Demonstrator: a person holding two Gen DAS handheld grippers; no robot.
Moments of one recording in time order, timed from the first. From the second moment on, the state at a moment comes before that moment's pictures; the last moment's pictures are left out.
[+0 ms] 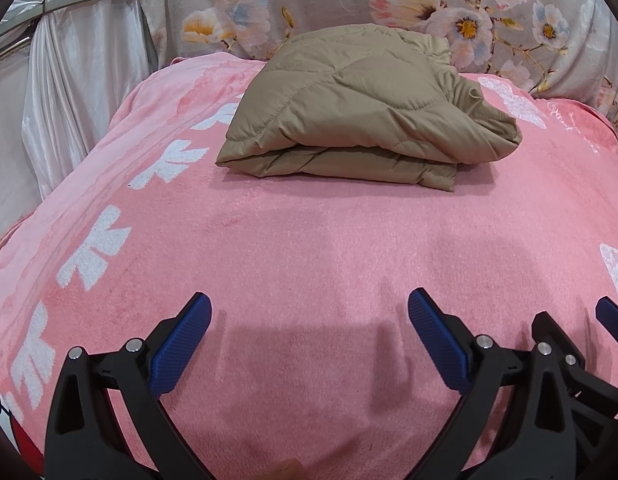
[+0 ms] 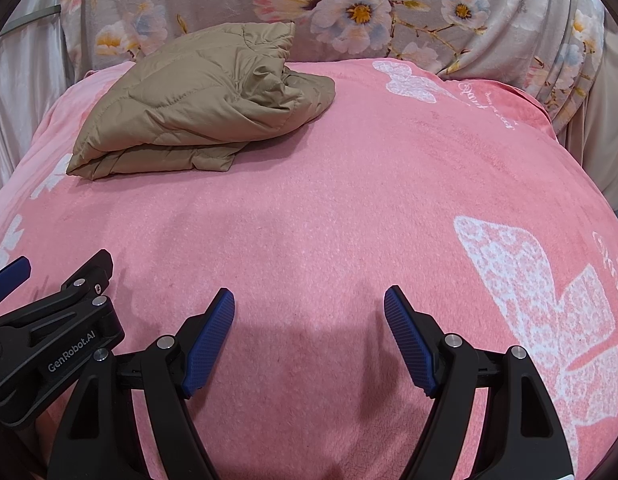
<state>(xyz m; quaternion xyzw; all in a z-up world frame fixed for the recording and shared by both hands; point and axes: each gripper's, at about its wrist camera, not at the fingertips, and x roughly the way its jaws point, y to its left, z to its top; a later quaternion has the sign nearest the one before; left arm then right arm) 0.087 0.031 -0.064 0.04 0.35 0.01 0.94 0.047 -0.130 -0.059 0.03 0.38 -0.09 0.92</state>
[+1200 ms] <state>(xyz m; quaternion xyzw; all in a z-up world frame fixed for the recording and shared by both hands) 0.085 0.032 -0.063 0.04 0.34 0.01 0.94 0.047 -0.131 -0.058 0.03 0.38 -0.09 0.92</state>
